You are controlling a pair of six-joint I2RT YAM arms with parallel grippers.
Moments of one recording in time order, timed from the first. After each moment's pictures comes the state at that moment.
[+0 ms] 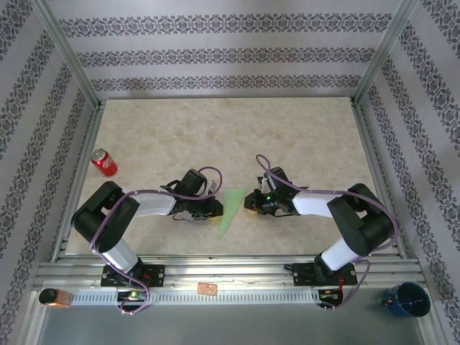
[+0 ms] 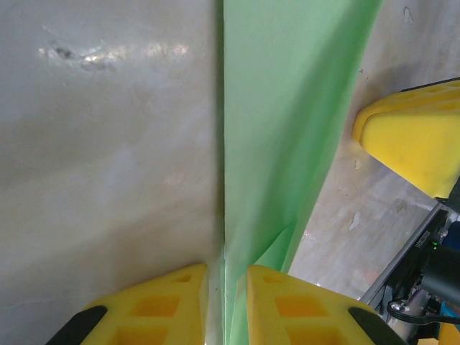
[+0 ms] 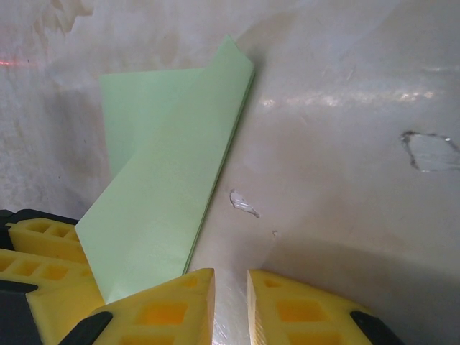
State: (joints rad) left arm -0.61 1.64 0.66 -0.03 0.56 -0.77; right arm 0.54 1.56 0.55 0.05 -0.50 0.84
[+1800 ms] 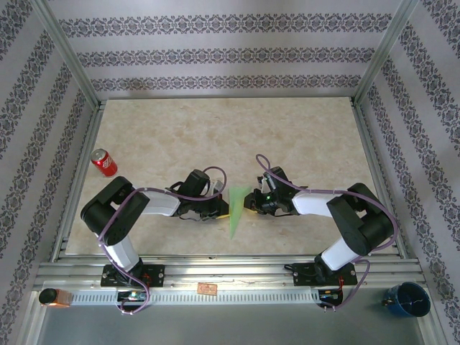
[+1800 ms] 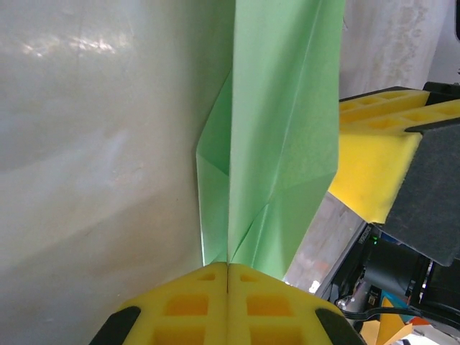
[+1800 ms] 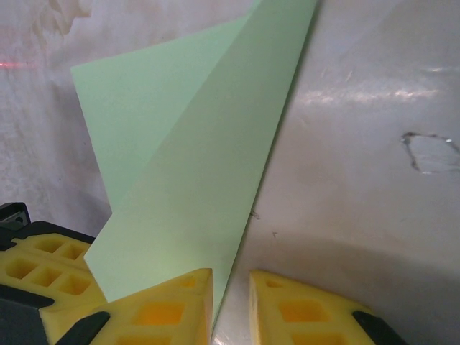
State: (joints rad) left arm -0.63 1.71 0.65 0.19 0.66 -0.90; right arm 0.54 1.57 0.56 0.05 -0.50 0.86
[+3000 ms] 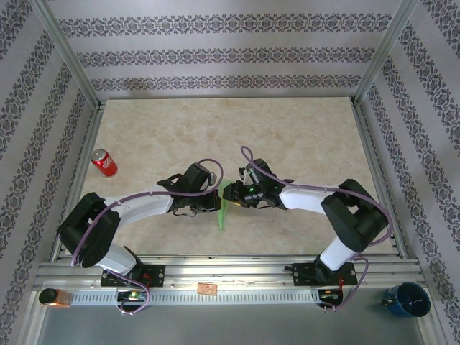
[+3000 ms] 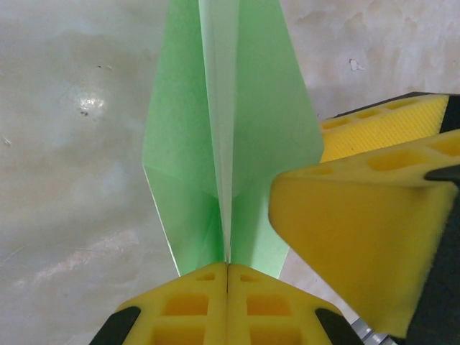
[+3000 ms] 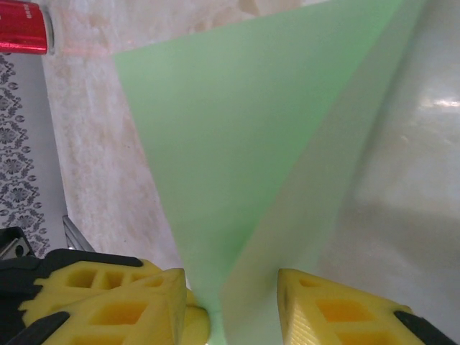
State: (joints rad) left arm -0.67 1.50 0.78 -0.28 0.34 -0.75; right arm 0.67 1.63 0.74 0.08 -0.51 0.96
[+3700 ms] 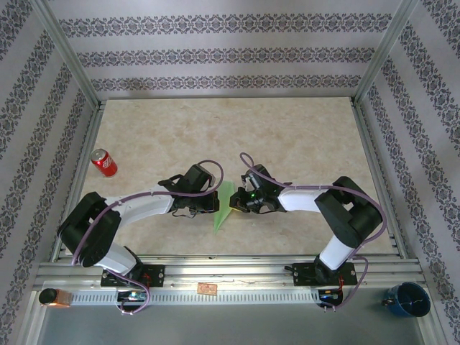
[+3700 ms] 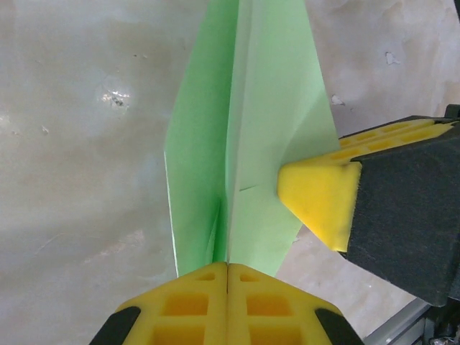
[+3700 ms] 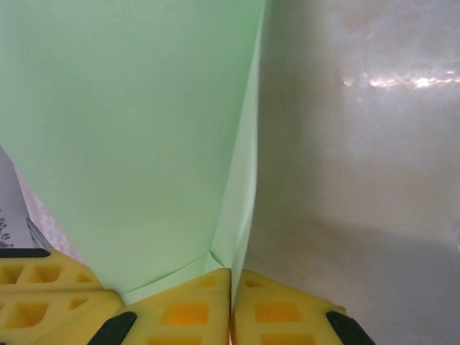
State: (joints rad) left arm -0.68 1.51 0.78 -0.32 0.30 -0.74; right arm 0.67 1.67 0.69 0.07 -0.49 0.96
